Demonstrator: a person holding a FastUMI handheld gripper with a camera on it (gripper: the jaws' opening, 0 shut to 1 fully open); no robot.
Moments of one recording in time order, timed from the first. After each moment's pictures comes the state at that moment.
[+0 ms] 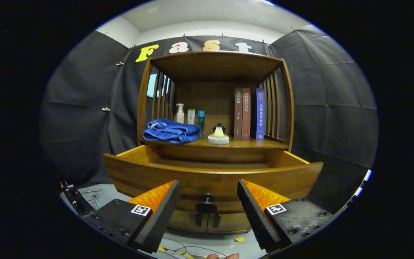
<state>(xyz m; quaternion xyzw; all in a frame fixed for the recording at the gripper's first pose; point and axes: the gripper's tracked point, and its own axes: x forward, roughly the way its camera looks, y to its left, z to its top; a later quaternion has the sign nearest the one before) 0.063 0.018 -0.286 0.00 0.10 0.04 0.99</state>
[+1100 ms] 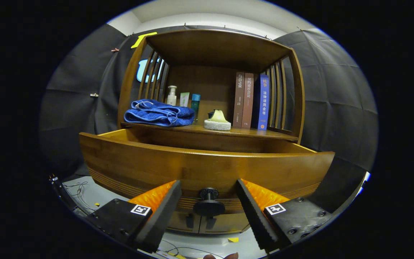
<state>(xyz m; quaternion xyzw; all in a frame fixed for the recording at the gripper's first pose) 0.139 0.024 -0.323 -0.03 0.12 0.00 0.99</state>
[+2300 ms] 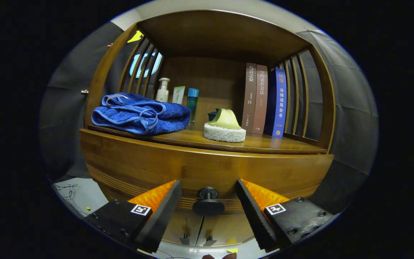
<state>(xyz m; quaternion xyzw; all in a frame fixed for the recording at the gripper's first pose) 0.262 0.030 -0.337 -0.05 0.12 -0.01 0.99</state>
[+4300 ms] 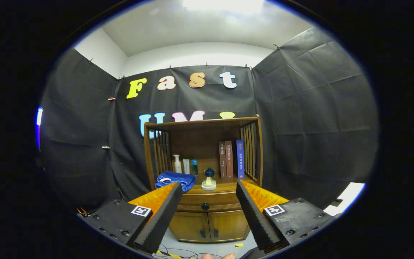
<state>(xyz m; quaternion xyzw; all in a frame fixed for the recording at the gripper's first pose) -0.065 -0.015 -0.030 0.05 -0.01 0.01 1.00</state>
